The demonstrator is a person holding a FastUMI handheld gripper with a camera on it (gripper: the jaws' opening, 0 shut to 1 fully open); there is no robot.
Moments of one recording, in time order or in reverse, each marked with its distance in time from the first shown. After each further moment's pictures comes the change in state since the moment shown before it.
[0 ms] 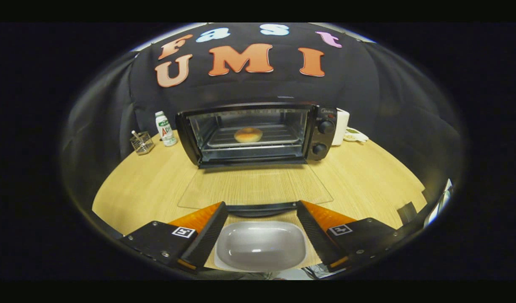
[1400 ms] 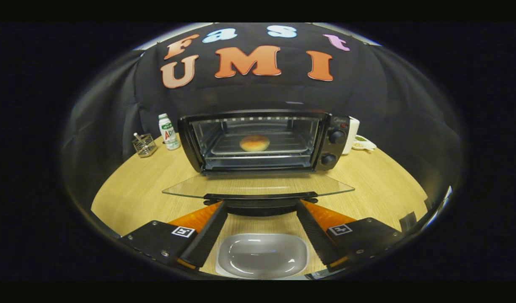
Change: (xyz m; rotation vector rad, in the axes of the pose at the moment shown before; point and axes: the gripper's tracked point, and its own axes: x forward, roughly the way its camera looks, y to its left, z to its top) arm 0.009 0.017 0.054 0.008 -0.083 0.038
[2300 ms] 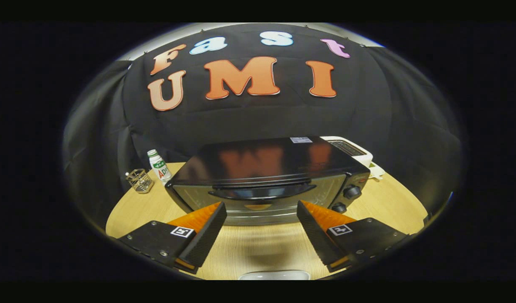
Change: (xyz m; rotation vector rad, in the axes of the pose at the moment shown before) arm 0.067 0.012 0.123 0.052 -0.104 -0.008
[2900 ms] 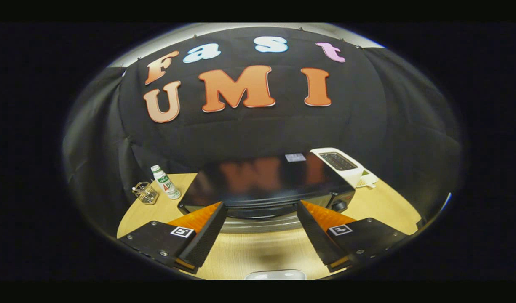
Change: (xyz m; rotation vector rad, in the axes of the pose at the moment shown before) arm -0.047 -0.010 0.082 0.007 -0.066 -0.006
